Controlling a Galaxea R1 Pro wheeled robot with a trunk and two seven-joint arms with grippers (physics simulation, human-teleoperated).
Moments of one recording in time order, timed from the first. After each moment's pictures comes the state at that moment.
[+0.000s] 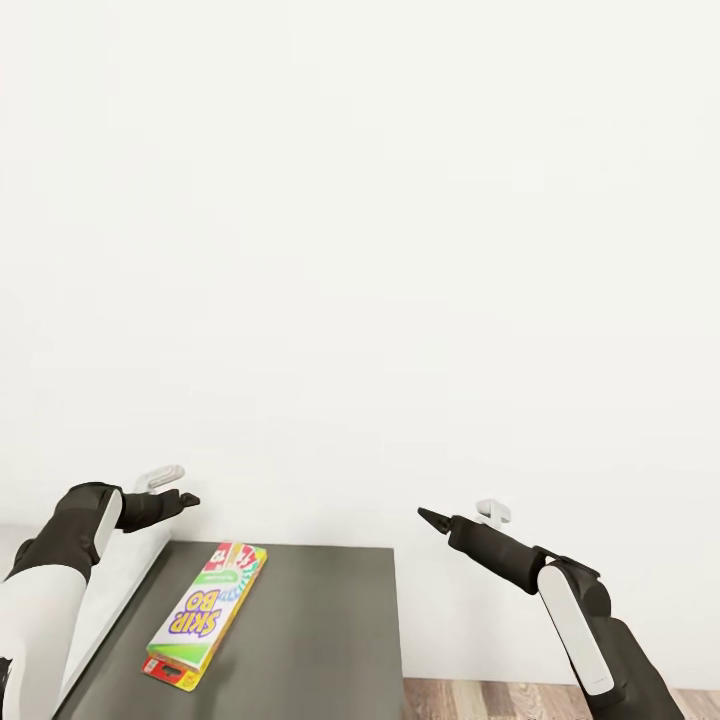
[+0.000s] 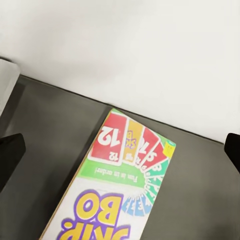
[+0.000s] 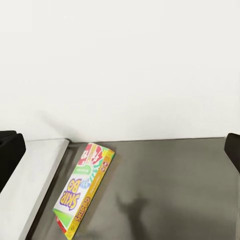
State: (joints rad) left arm -0.81 0.25 0.38 -0.68 -0.09 0.82 -0.35; right arm -0.31 -0.07 -0.03 -1.37 -0.62 0.72 0.36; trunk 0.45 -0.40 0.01
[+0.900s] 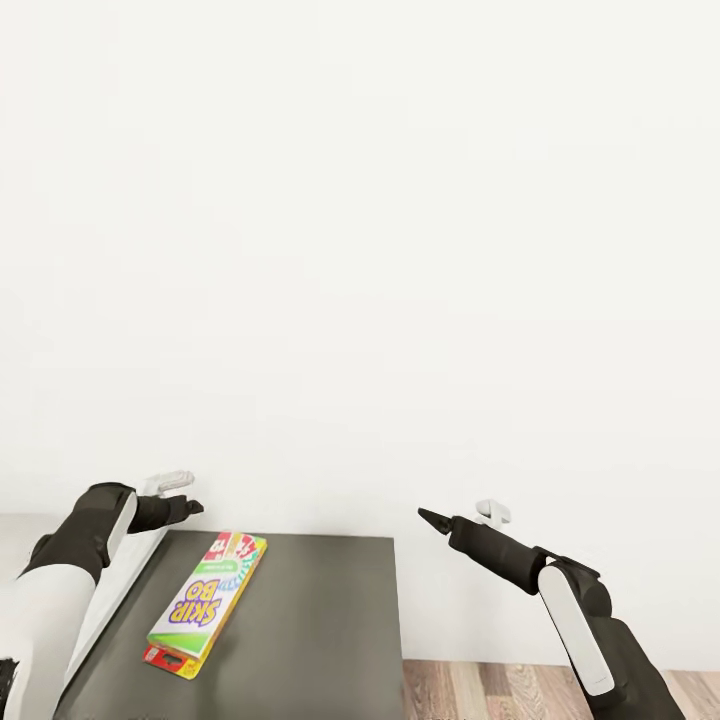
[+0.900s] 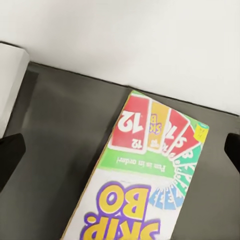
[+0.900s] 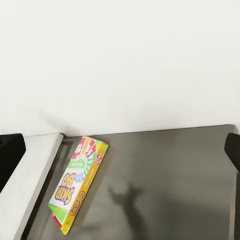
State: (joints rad) left arm -0.81 0.25 0.26 -0.65 -0.09 0.79 -0.28; right arm -0.31 -0.07 -0.03 -1.37 -0.62 0.72 0.36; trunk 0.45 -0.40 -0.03
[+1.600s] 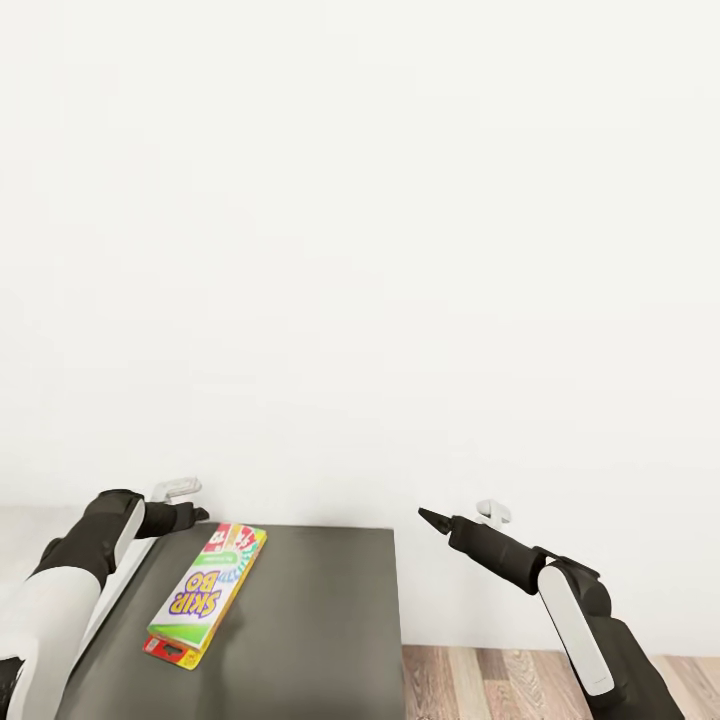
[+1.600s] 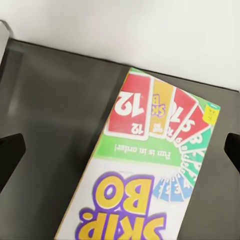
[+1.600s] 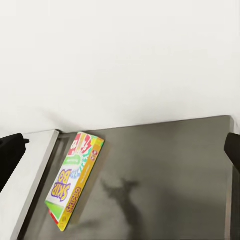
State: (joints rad) left arm -0.81 0.24 0.23 -0.60 -0.08 0.74 -0.29; right arm -0.31 -0.07 -0.03 -1.37 -0.62 0.71 0.36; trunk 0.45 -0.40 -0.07
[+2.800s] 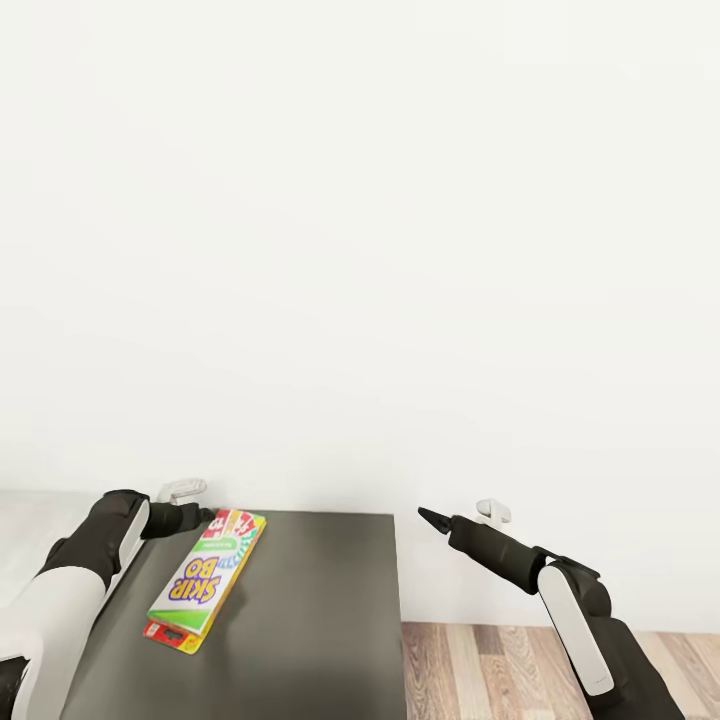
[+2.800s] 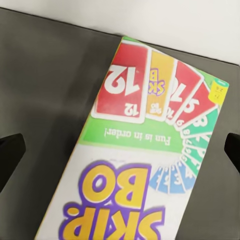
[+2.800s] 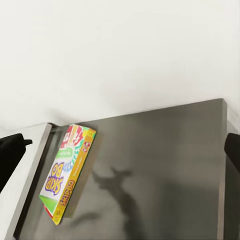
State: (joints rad) left arm -0.81 0.23 0.23 -0.59 -0.08 0.74 -0.30; right arm -0.31 -0.07 -0.03 -1.37 -0.62 0.71 0.36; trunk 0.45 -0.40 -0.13
